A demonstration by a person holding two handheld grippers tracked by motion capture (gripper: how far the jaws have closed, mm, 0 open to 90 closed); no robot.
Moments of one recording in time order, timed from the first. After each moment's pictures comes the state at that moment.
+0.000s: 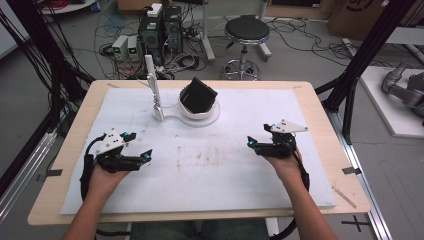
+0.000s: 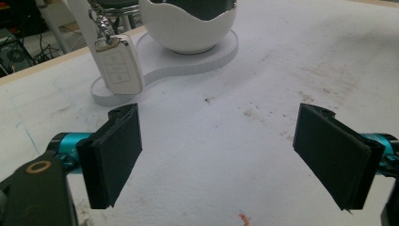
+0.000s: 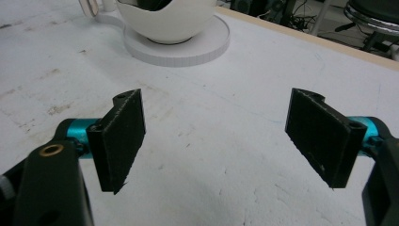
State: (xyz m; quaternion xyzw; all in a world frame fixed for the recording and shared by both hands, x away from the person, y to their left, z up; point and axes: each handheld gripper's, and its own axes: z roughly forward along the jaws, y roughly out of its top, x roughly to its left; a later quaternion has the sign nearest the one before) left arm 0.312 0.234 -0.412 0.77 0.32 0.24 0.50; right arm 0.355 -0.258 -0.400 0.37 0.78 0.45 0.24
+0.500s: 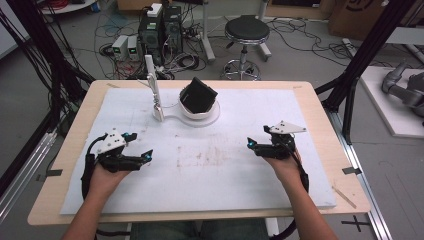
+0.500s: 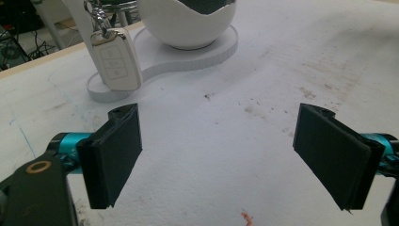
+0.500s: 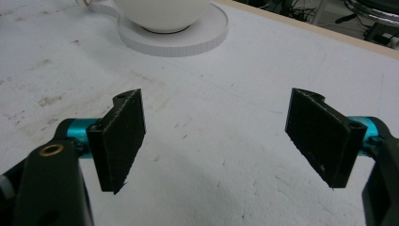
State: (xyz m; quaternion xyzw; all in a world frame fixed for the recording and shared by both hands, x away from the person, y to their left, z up) left arm 0.316 0.235 -0.416 0.77 0.32 0.24 0.50; right arm 0.357 -0.258 -0.407 0.38 0.78 0.44 0.23
